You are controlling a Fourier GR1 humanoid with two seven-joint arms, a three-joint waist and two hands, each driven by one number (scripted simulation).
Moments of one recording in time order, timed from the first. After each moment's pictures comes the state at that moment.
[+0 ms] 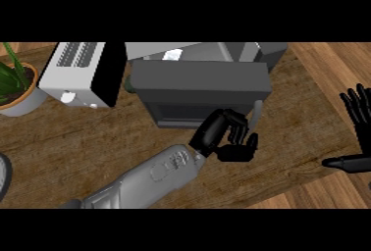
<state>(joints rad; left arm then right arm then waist) -0.85 0.00 -0.94 -0.92 0.49 0.48 -0.28 -0.23 -0.53 -0.10 -0.99 -0.32 0.40 -0.75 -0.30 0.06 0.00</state>
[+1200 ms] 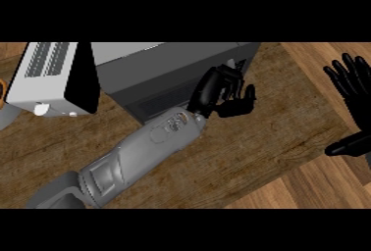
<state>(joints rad) -1.09 0.03 -0.86 -0.76 0.64 0.58 -0.28 -0.36 -0.58 -0.02 -1.13 -0.45 0.55 -0.58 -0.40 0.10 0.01</state>
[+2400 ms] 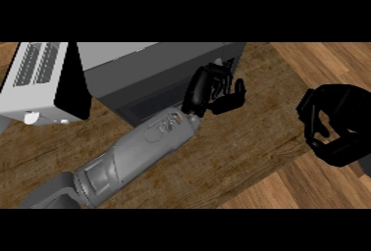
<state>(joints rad) -1.07 0.06 -0.88 -0.77 0.71 0.71 -0.30 -0.42 -0.63 0.19 -1.47 -0.48 0.67 -0.44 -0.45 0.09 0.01</state>
